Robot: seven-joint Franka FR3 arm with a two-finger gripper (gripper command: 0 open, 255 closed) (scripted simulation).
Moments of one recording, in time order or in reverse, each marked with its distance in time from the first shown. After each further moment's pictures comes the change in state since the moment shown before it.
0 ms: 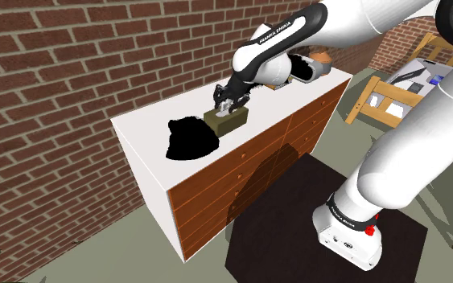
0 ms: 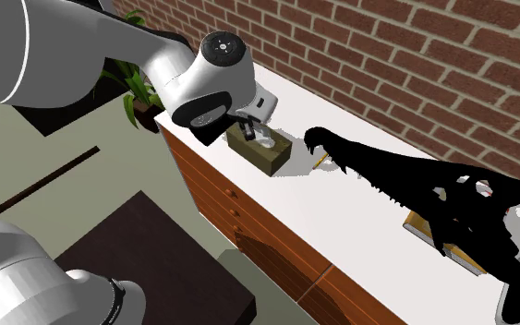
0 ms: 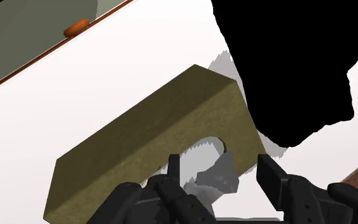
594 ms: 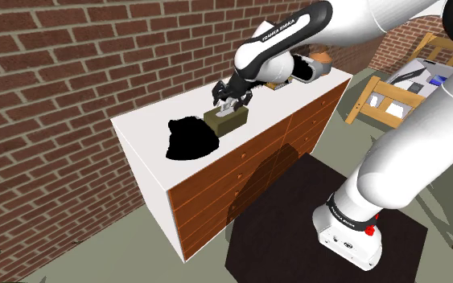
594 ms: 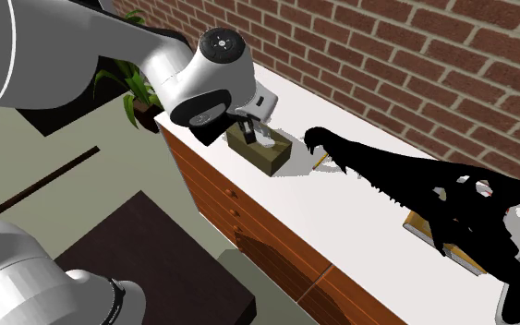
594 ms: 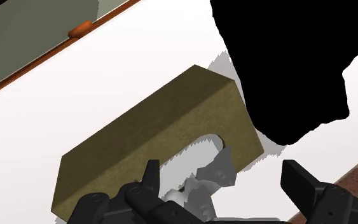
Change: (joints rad) arm -0.005 -0.024 -0.002 -0.005 -0.014 -0.020 0.009
